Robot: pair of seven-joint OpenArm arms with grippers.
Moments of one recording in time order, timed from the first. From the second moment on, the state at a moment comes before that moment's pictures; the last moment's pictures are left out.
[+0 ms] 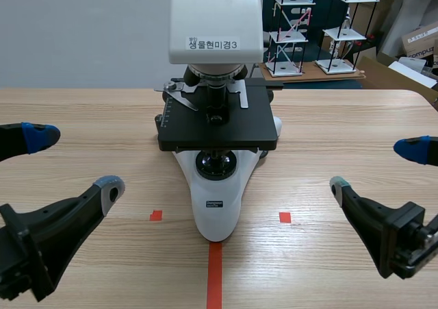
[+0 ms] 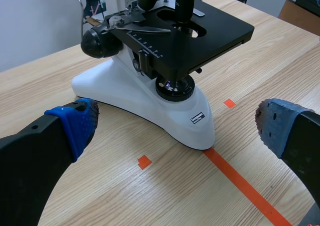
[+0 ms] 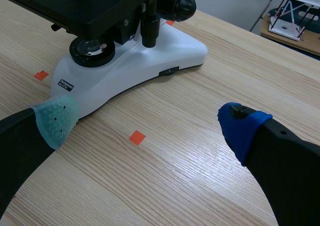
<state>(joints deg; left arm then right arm) 47.4 -33.0 -8.2 120.6 -21.5 -26.9 -10.5 -45.2 30.9 12.3 114.3 16.2 24.7 8.4</state>
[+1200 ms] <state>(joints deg) 47.4 -33.0 -8.2 120.6 -21.5 -26.9 -10.5 -45.2 31.0 12.3 114.3 16.4 24.7 7.5</state>
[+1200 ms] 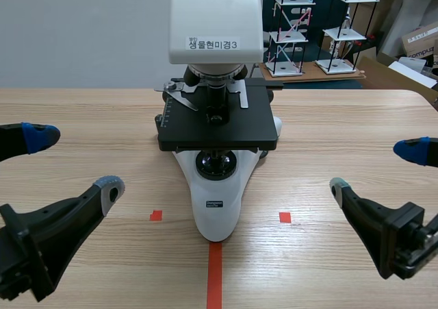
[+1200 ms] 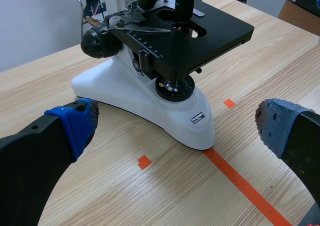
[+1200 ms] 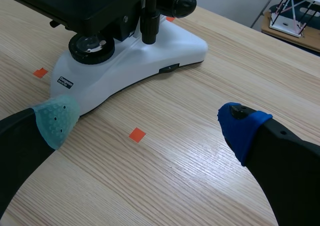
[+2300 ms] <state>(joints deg) 47.4 -32.9 -8.2 120.6 -21.3 -26.9 -9.2 -16.5 23.9 -1.1 76.0 -1.0 23.4 20.9</state>
